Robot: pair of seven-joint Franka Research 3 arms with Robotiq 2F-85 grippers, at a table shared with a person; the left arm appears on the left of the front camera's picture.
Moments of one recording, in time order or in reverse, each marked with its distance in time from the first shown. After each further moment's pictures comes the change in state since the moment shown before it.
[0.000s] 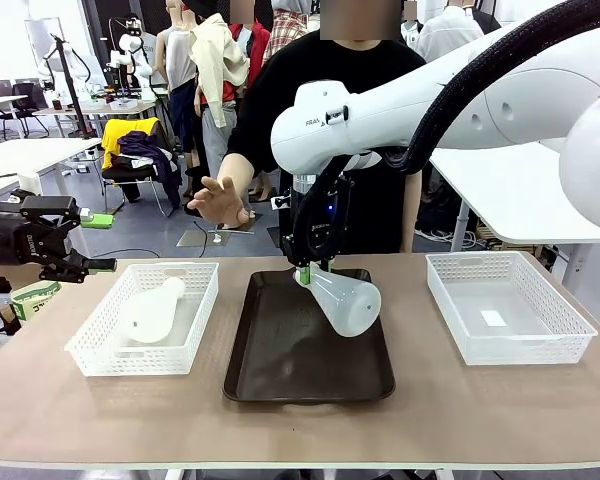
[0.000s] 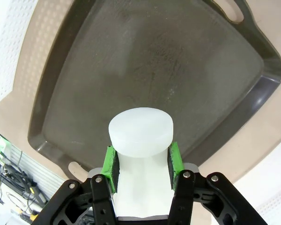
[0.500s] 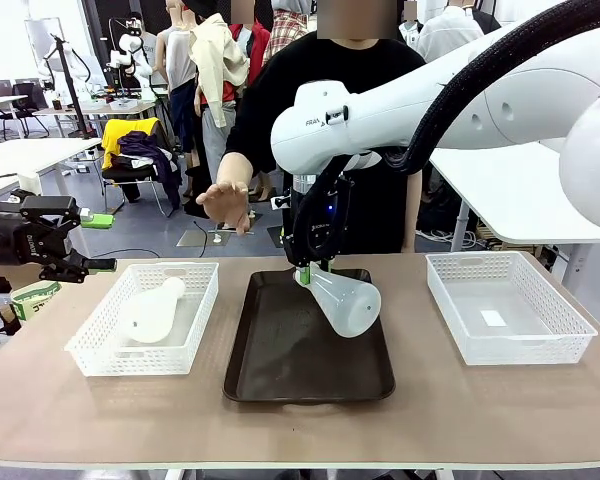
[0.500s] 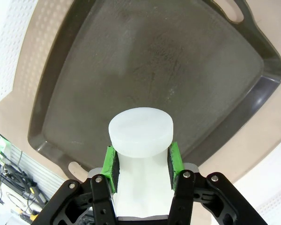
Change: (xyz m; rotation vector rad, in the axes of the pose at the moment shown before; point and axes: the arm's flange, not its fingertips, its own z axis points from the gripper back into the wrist) left arm 0.000 0.000 0.000 0.000 0.000 0.000; right arm 0.000 0.000 0.000 0.000 0.000 0.000
